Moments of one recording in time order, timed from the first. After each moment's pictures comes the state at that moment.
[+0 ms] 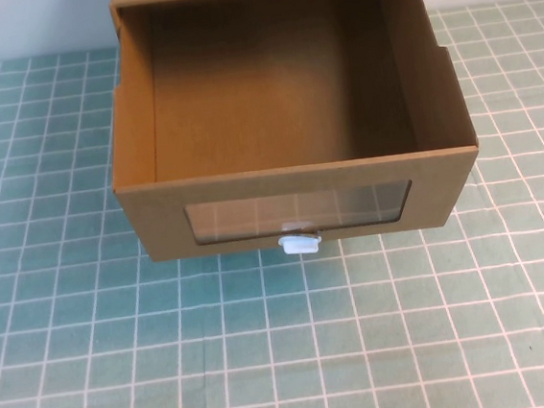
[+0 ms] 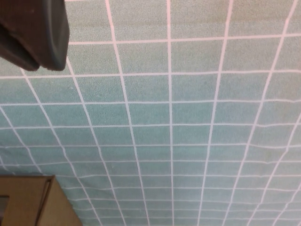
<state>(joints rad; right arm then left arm) 0.55 0.40 -0.55 -0.36 0.54 0.21 -0.14 -0.01 0.03 0.13 0.40 -0.17</state>
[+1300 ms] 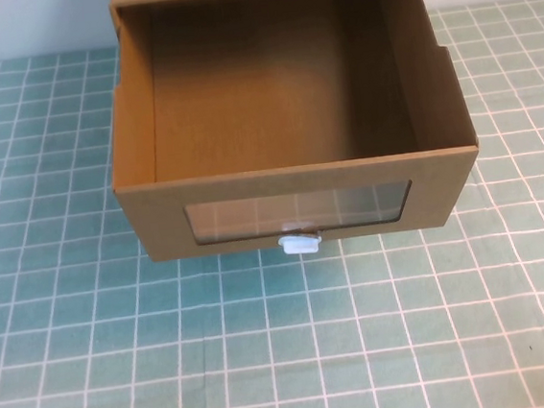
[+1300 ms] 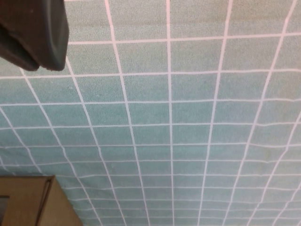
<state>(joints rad) 0.05 -0.01 -0.09 0.04 0.45 0.21 -0.14 -0.01 0.03 0.13 0.40 -0.17</state>
